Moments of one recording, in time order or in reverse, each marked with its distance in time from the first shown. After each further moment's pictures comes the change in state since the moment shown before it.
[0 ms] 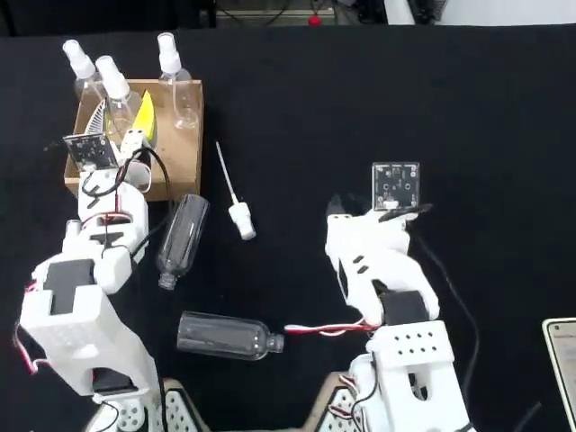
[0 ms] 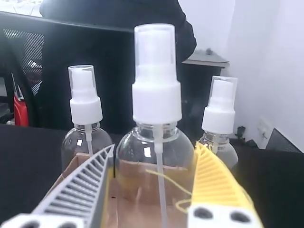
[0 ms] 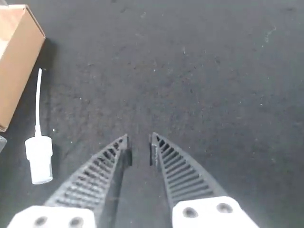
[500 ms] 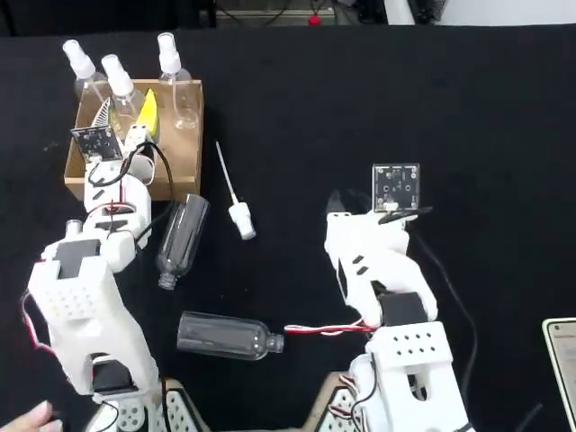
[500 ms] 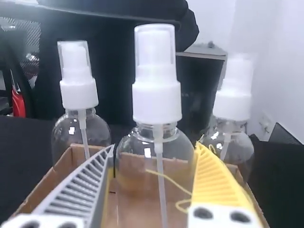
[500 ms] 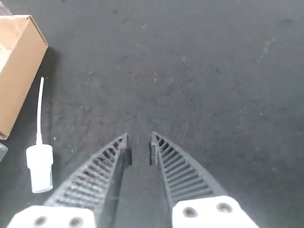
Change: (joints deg) left arm 0.0 10.7 -9.5 0.0 0.0; right arm 0.0 0.0 1.0 -3.0 0.0
